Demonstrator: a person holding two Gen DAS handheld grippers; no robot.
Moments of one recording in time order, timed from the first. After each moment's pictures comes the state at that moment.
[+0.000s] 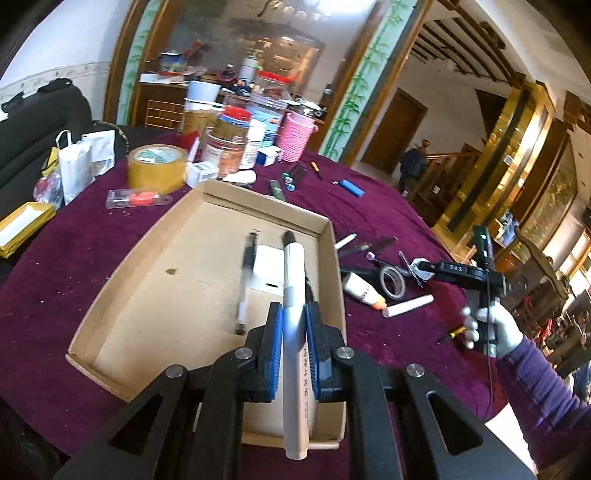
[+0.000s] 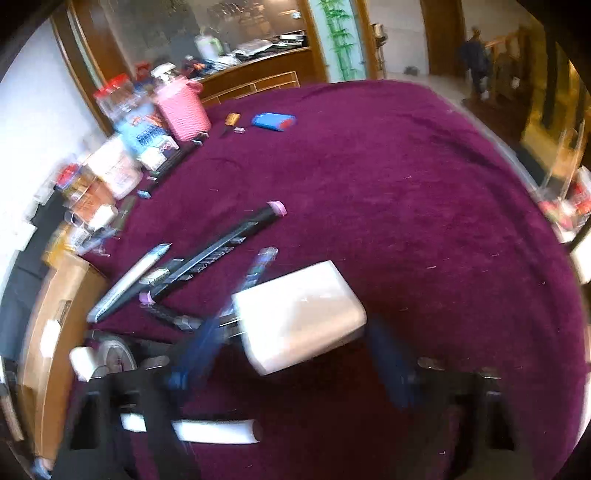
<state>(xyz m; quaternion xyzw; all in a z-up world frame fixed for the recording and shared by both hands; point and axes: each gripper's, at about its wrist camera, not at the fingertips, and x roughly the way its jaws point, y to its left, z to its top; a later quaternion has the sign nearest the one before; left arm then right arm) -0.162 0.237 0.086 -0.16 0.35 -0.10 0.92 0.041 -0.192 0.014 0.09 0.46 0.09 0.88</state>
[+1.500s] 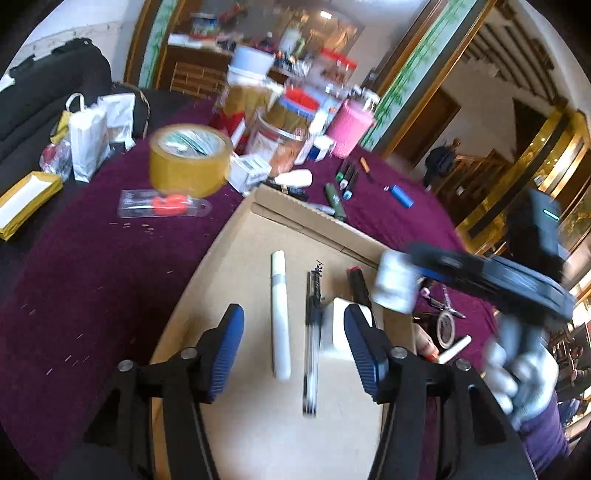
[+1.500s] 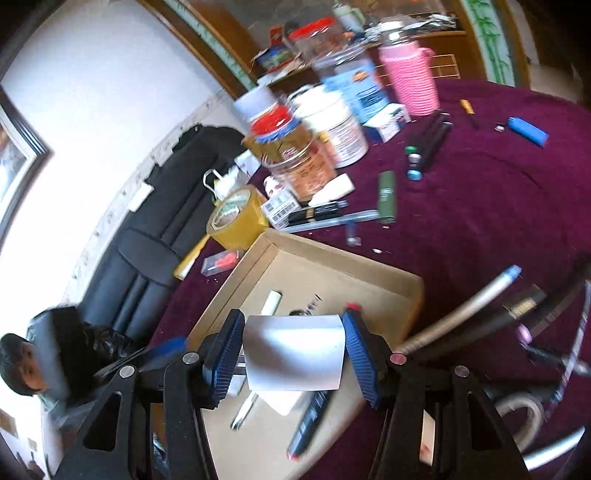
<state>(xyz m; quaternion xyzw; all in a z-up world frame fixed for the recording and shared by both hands) -0.077 0.308 0.077 -0.20 0.40 -0.07 0.89 0.048 0.072 0.070 0.12 0.47 0.34 0.81</state>
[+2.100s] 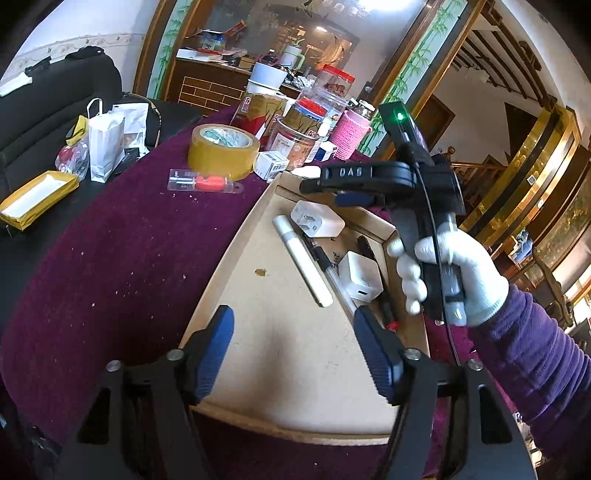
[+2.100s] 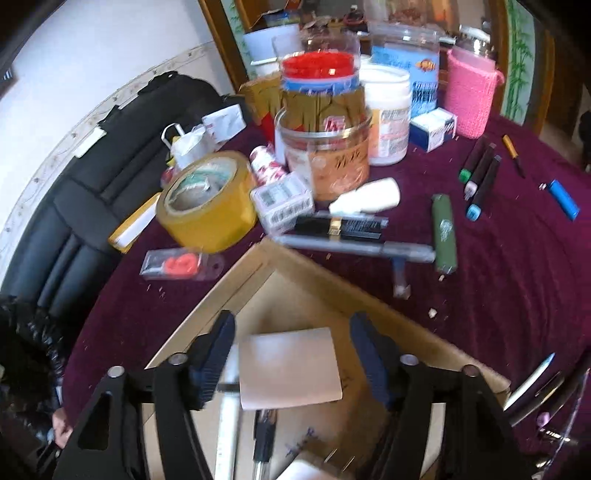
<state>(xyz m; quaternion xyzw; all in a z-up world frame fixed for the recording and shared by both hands) -0.148 0.328 0.065 -0.20 0.38 -0.07 0.90 0.099 0.187 0.046 -0.03 0.48 0.26 0.83</state>
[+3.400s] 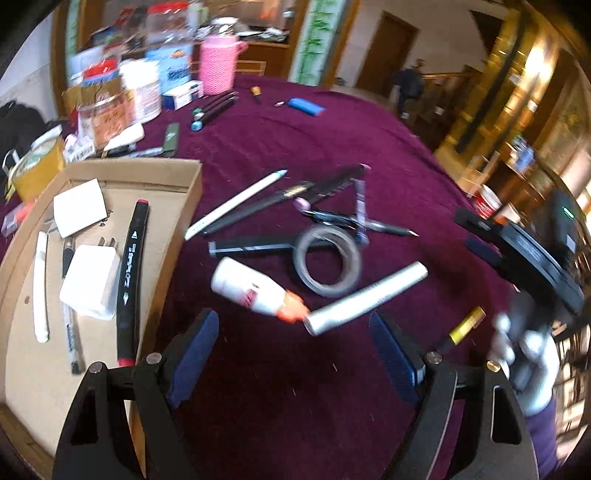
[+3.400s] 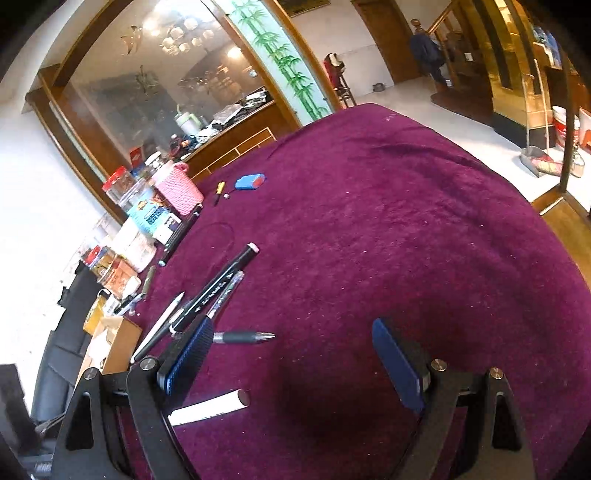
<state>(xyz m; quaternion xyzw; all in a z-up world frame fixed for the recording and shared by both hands) -0.043 0.058 0.045 -0.07 0.48 -0.11 0.87 -0.016 -0.245 0.023 0.23 0.36 0.08 0.90</state>
